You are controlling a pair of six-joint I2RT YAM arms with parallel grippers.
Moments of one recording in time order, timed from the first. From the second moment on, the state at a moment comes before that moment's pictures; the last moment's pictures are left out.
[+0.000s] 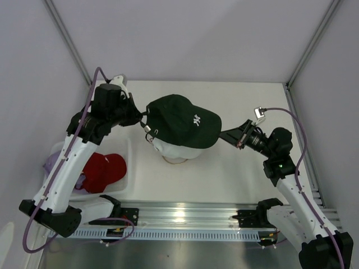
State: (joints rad) left arm -0.39 1.18 1.49 -0.92 -0.05 -0.49; right arm 0.23 0.82 0.61 0.26 -0.74 1.10
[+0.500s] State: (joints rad) left arm -0.48 1.29 1.49 -0.95 -0.15 -0.49; right arm 0.15 0.94 0.49 0.22 -0.77 0.99
